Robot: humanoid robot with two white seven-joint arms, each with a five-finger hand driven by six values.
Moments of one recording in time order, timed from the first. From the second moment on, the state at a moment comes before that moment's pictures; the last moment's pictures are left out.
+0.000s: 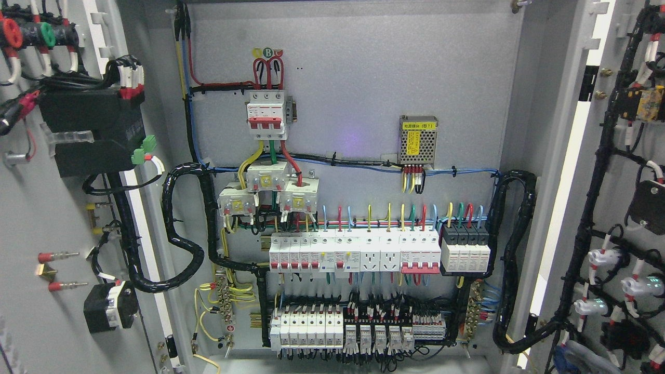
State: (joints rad) left arm 0.39 0.11 0.03 -1.97 0.27 -0.77 -0.20; right arm 0.29 -0.49 -0.13 -2.05 -0.59 -0.52 0.32
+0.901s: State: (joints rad) left arm 0.41 0.16 0.20 -1.95 0.45 -0.77 -0.20; right arm 0.33 -0.49 -0.18 -2.05 -0.62 -0.52 0.32
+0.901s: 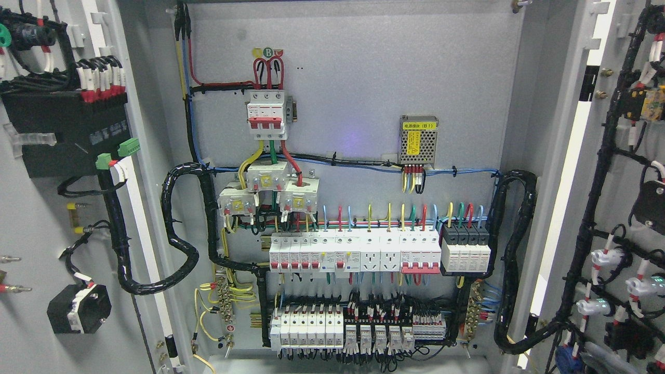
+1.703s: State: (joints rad) left arm 0.33 0.28 0.32 -1.78 0.58 -0.77 -0.21; right arm 0.38 -0.49 -0.23 -2.04 -0.65 -0.52 0.32
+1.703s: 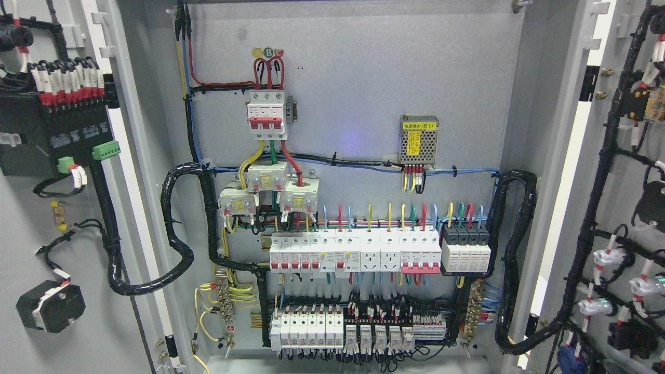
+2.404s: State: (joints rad) left arm 0.19 0.37 0.37 -1.60 0.64 -0.77 -0.21; right arm 0.43 -0.48 -0.29 -2.04 -0.69 -0.53 0.32
